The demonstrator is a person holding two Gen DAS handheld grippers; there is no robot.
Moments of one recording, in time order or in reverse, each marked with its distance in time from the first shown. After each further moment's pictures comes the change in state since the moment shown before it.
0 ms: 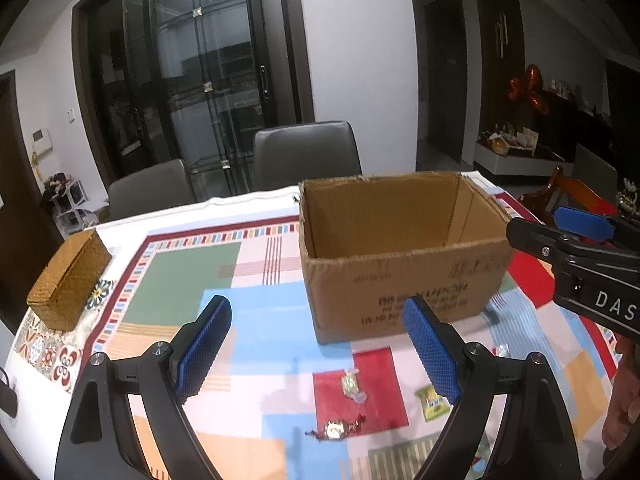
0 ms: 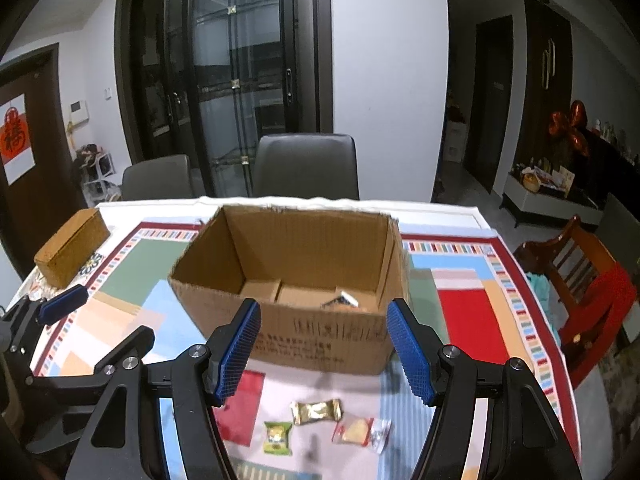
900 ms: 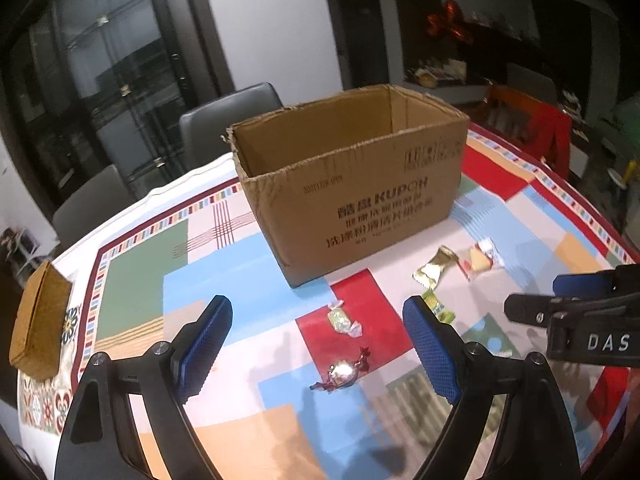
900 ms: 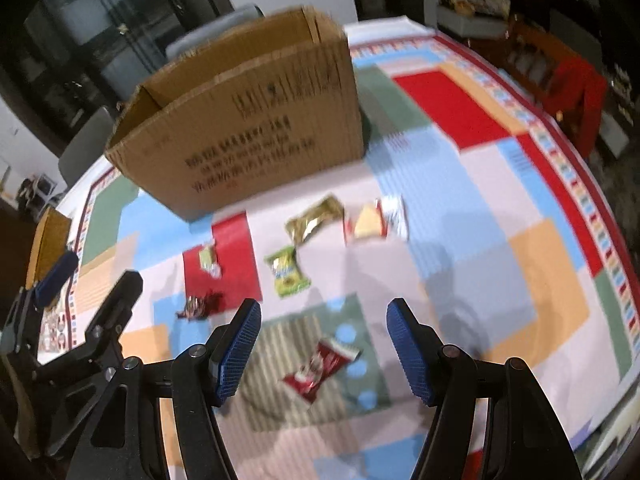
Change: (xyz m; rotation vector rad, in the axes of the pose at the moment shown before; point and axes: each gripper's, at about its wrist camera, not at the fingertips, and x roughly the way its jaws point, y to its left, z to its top) left arm 0.018 -0.002 -0.043 0.280 0.118 -0.190; right arm 0.013 0.007 -0.108 0.436 0.487 -0.091
